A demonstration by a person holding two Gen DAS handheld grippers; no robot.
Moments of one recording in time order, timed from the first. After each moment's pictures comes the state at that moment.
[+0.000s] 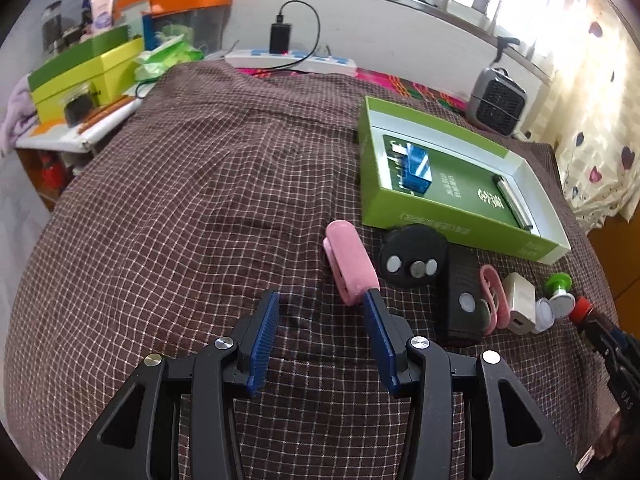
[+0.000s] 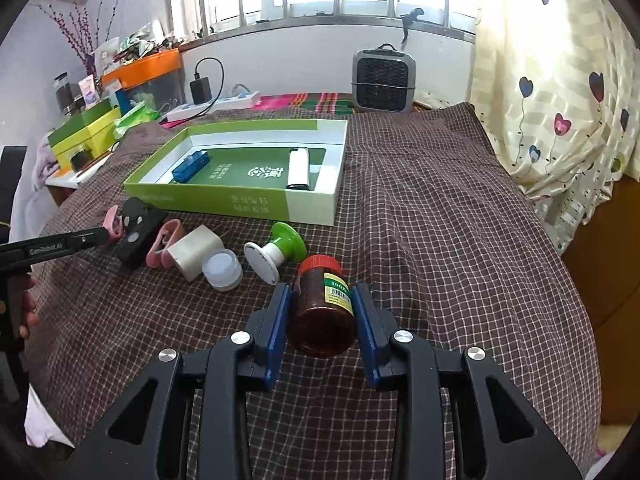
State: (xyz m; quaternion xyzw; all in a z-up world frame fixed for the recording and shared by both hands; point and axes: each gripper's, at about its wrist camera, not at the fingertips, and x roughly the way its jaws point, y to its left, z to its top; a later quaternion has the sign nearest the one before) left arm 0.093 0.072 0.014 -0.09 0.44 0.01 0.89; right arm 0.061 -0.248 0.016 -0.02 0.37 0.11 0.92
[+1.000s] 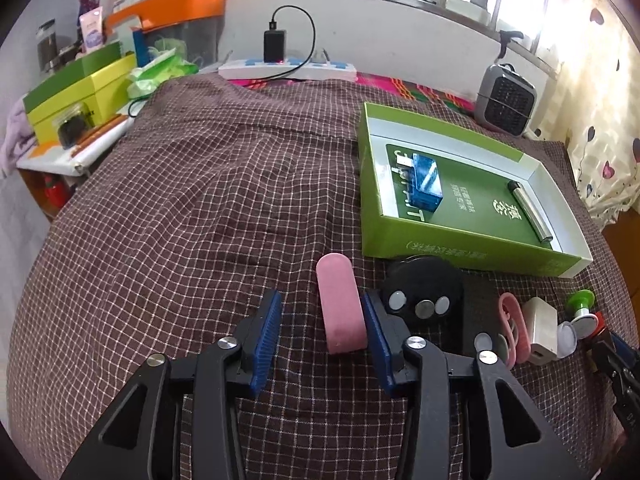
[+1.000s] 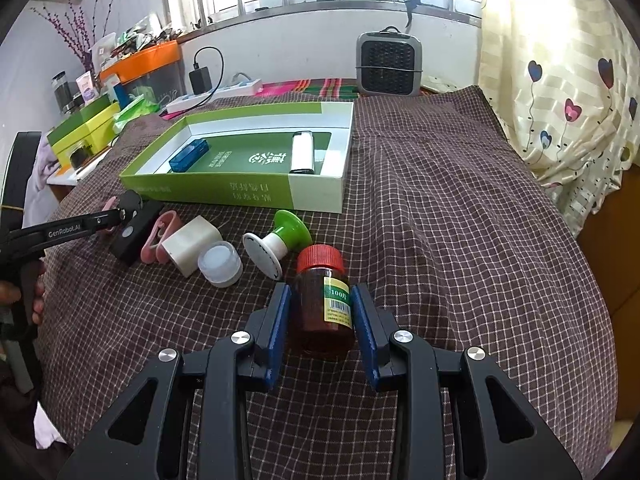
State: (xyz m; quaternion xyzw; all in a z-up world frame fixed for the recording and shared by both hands) left arm 0.120 0.060 0.008 -0.06 0.43 0.03 0.90; right arm 0.070 -0.244 0.003 -0.01 0.39 0.12 0.91
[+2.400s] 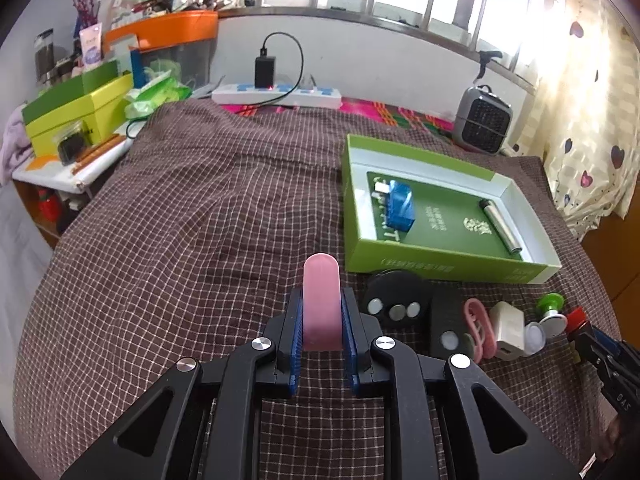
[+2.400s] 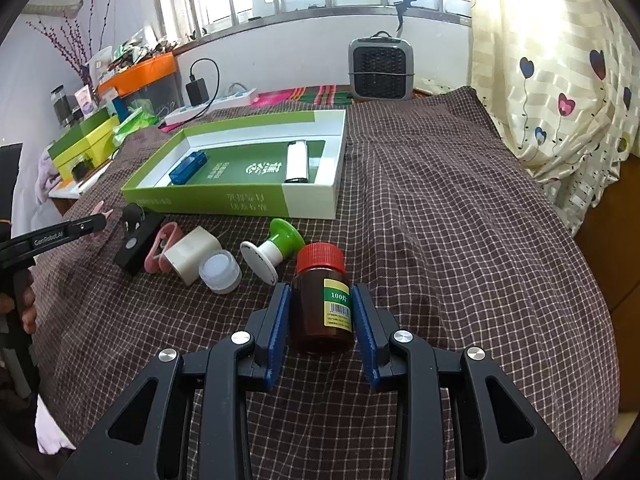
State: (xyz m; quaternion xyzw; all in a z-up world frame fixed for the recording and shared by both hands) left arm 0.099 0.062 0.034 -0.07 0.39 0.00 0.92; right arm 0.063 -0.251 0.010 0.02 0.37 0.11 0.92
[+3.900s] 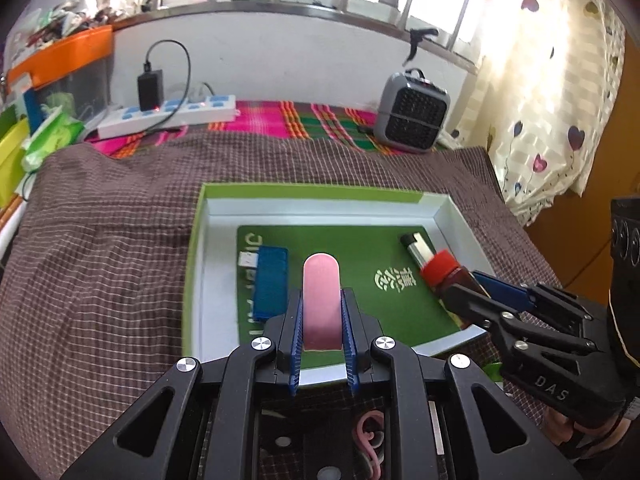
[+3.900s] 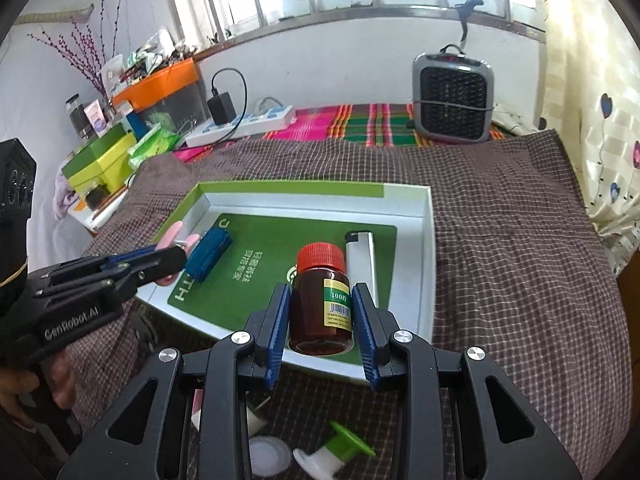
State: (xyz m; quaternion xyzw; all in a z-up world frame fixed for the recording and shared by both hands) left arm 0.189 -0.012 0.046 -0.05 0.41 -0.12 0.90; right arm 0.178 -0.198 0.029 0.02 0.39 0.19 0.90
